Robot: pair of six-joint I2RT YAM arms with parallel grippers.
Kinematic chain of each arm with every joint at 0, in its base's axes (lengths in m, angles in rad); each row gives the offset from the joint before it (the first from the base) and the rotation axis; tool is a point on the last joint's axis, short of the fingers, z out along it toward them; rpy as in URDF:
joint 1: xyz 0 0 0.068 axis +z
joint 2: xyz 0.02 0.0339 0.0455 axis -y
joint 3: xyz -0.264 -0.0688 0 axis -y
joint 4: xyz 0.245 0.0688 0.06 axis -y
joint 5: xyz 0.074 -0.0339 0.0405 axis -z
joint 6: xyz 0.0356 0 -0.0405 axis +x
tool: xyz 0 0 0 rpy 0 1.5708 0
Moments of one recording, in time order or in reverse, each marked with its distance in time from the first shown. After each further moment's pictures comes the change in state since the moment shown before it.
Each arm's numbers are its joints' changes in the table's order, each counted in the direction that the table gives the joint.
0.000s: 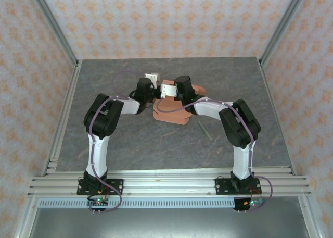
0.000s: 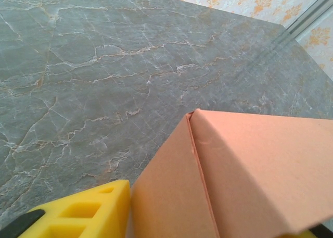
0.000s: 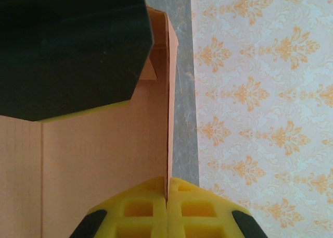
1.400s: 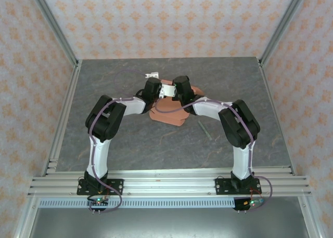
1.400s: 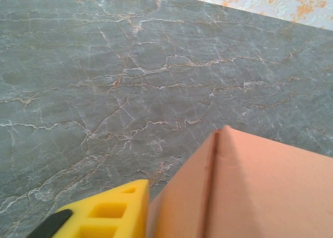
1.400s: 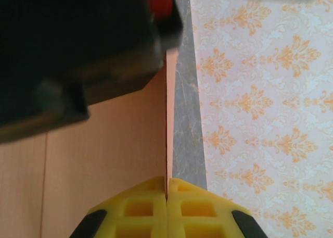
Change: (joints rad) left arm -0.074 0.027 0.064 -0.198 -0.379 -0.056; right arm 0.011 -0.001 0.014 -0.021 -0.026 0.062
